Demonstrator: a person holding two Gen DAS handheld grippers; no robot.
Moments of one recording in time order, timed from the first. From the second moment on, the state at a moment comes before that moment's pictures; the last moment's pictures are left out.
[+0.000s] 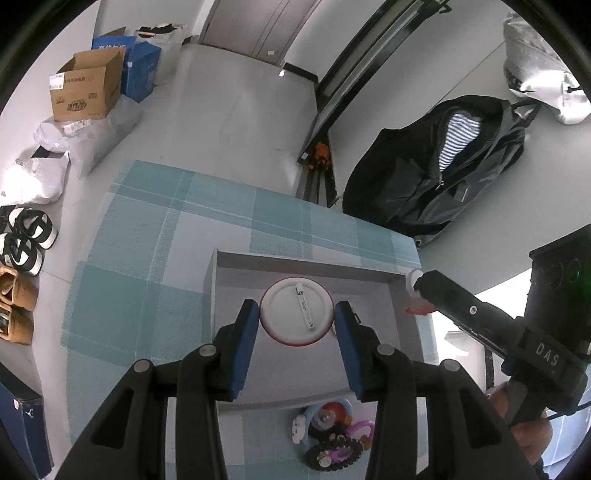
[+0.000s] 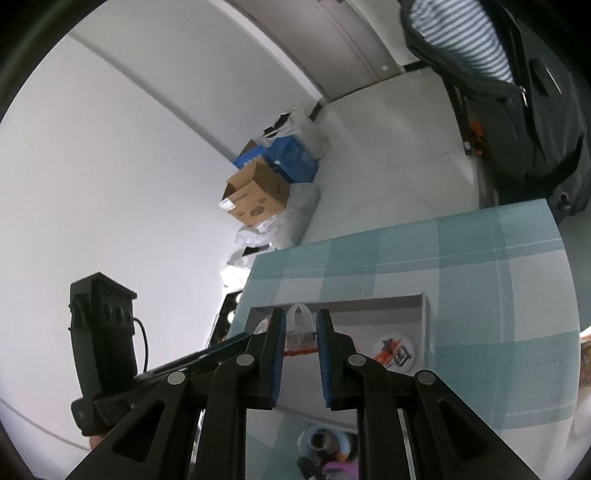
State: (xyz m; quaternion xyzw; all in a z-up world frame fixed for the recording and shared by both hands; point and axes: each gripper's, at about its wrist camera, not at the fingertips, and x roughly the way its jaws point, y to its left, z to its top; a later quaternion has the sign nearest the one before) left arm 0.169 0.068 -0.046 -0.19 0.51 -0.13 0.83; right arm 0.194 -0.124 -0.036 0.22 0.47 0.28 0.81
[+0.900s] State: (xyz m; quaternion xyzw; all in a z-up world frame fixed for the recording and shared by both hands) left arm 0.177 0.064 -0.060 -0.21 0.53 -0.15 0.81; right arm 0.202 -0.118 -0.063 0.22 0.50 0.25 0.80
